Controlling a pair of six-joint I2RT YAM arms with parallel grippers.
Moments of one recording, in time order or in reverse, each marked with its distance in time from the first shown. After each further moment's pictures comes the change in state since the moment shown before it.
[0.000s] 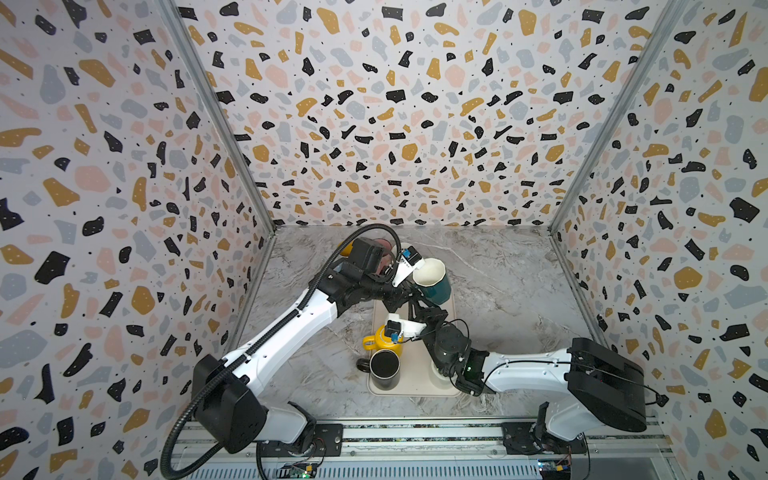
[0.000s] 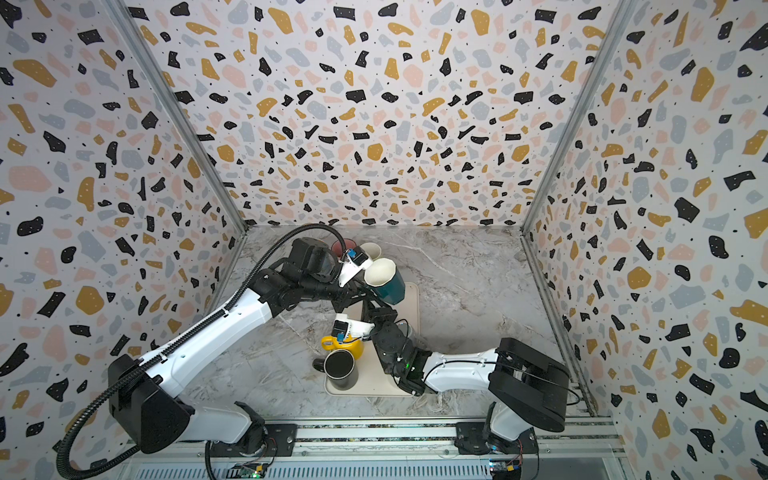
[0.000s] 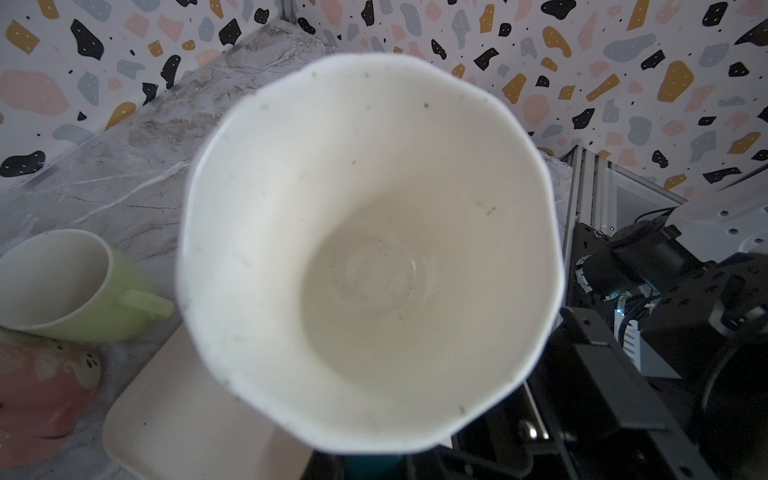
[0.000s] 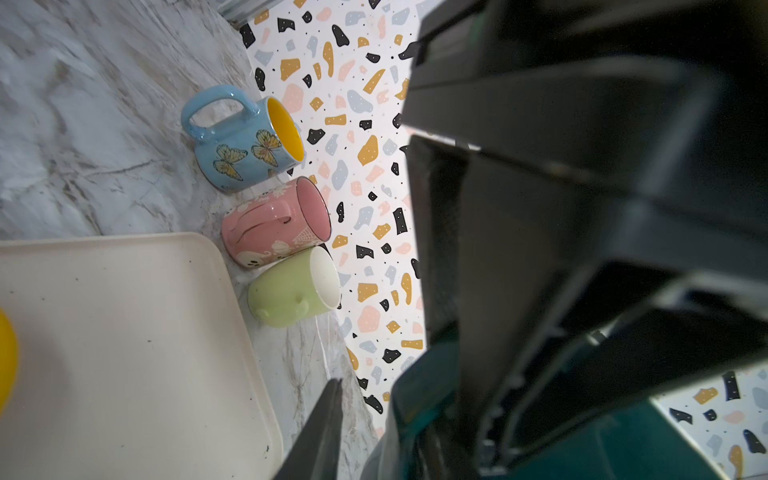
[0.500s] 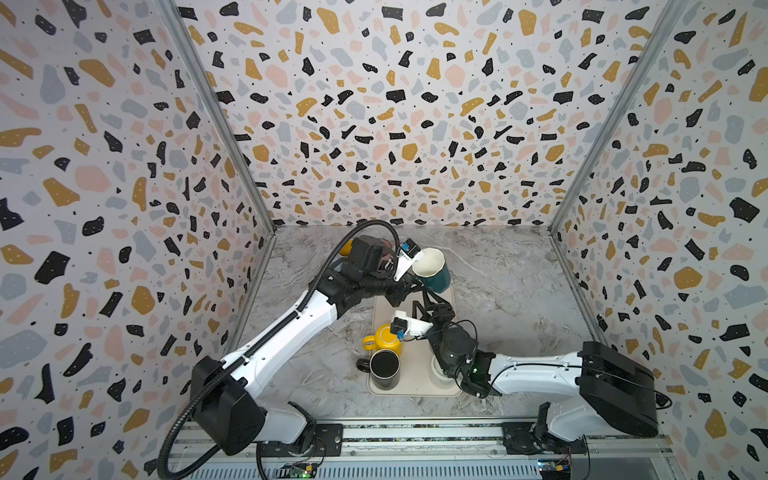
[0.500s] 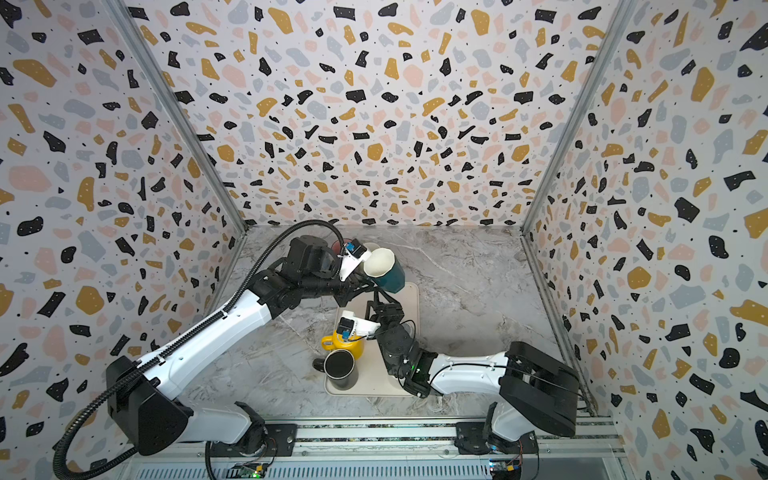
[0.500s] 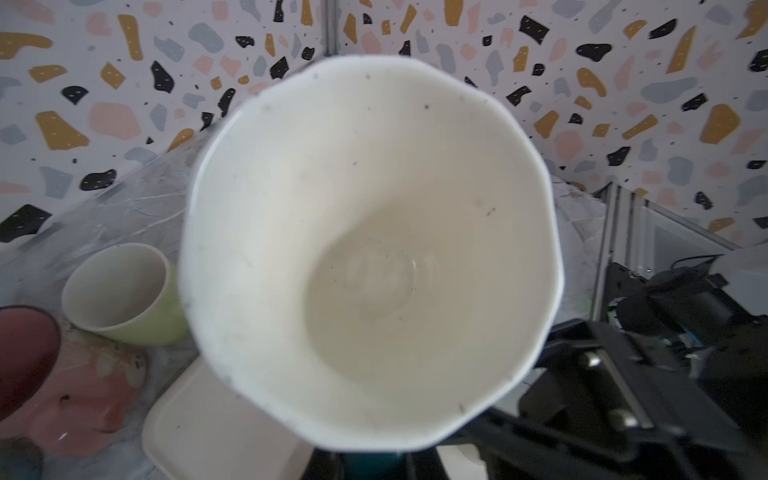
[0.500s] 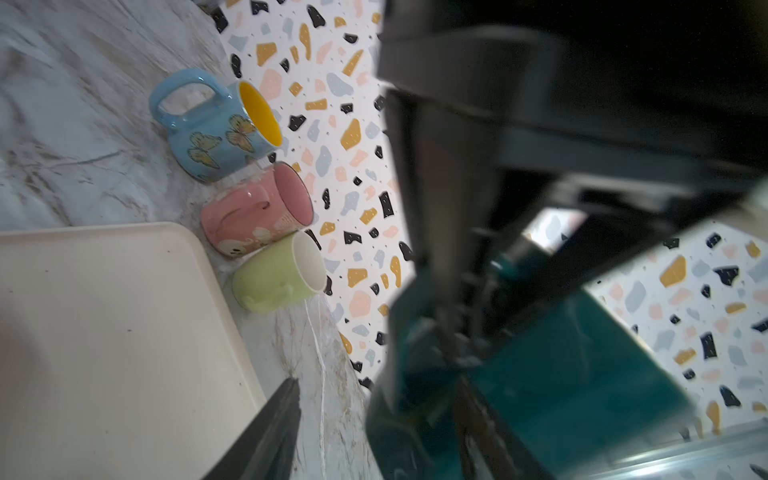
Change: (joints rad) left arm -0.009 -0.005 0.000 0.076 -0.117 -0.081; right arm 0.001 -0.094 -0.037 0.002 0.052 0.023
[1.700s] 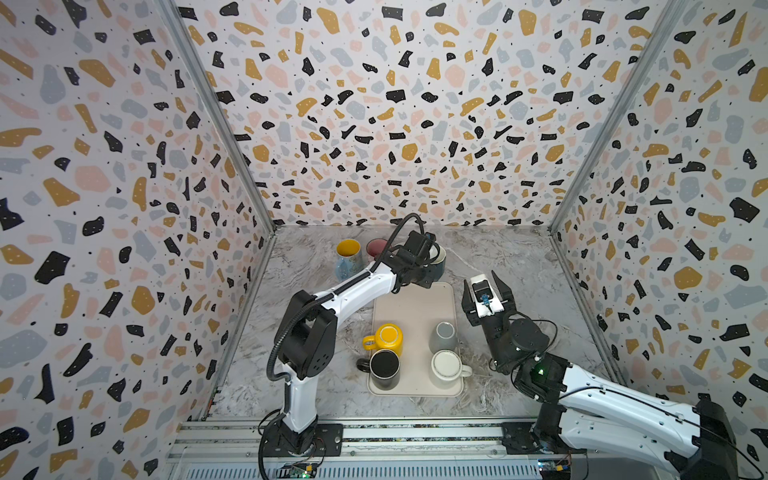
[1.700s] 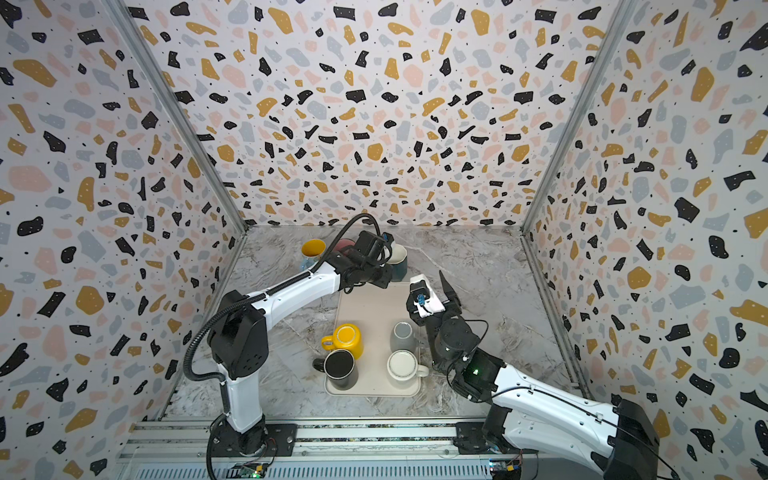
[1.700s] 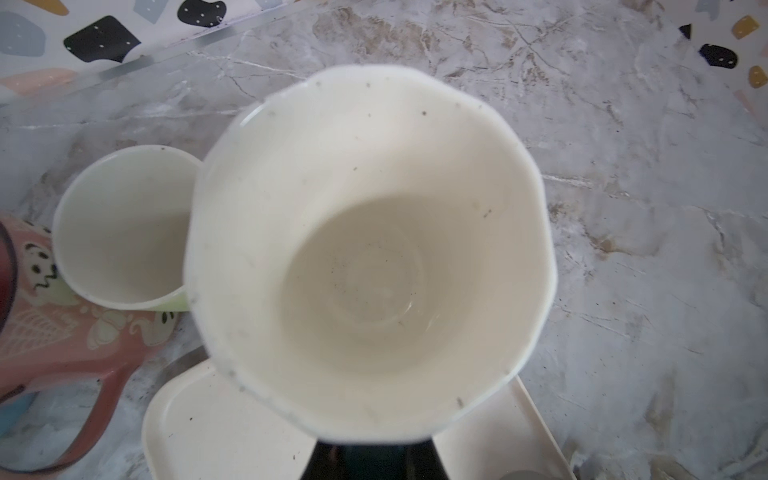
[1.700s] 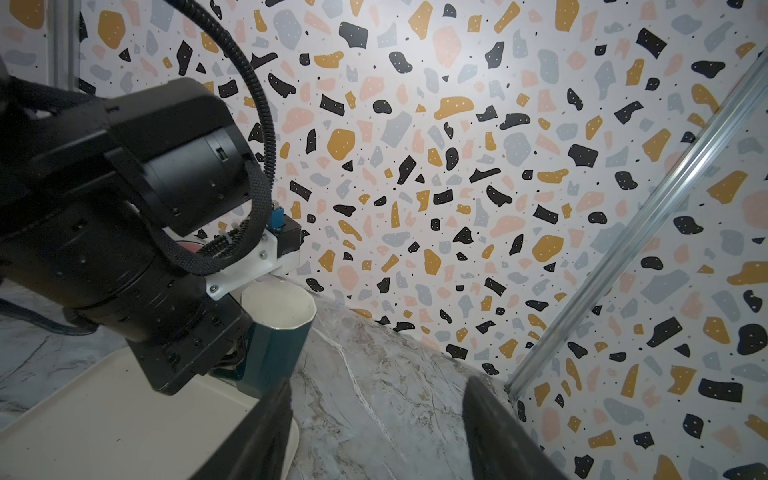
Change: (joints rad) left arm -0.093 0.557 0.368 -0.019 -0.468 -0.314; right arm -0.136 -0.539 -0.029 -0.456 0.045 0.668
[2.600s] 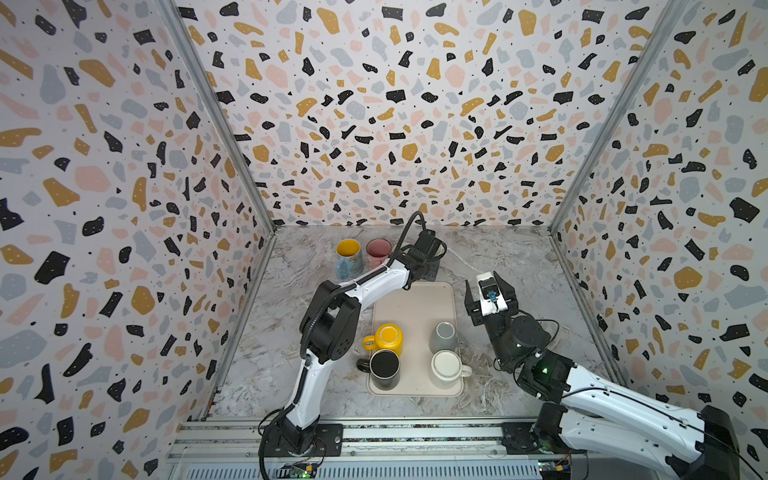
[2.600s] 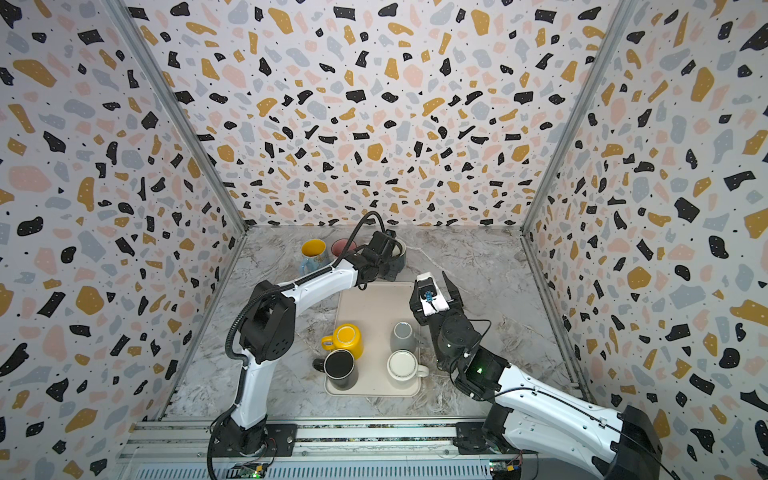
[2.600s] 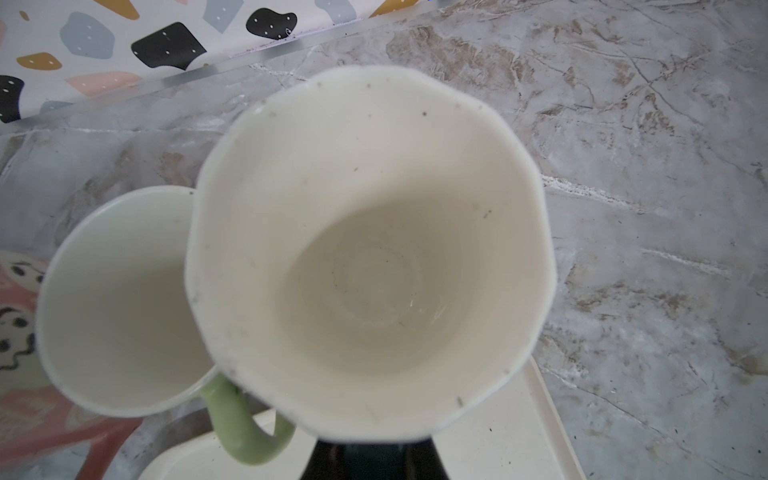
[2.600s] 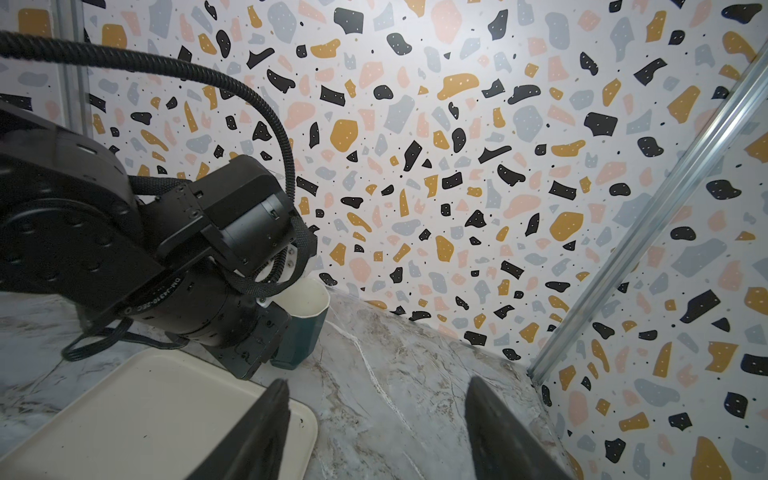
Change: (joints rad) left arm -0.003 0.204 0.143 0.065 -0.143 -0.070; right arm -0.041 -0.017 0.000 -0.071 -0.056 0.111
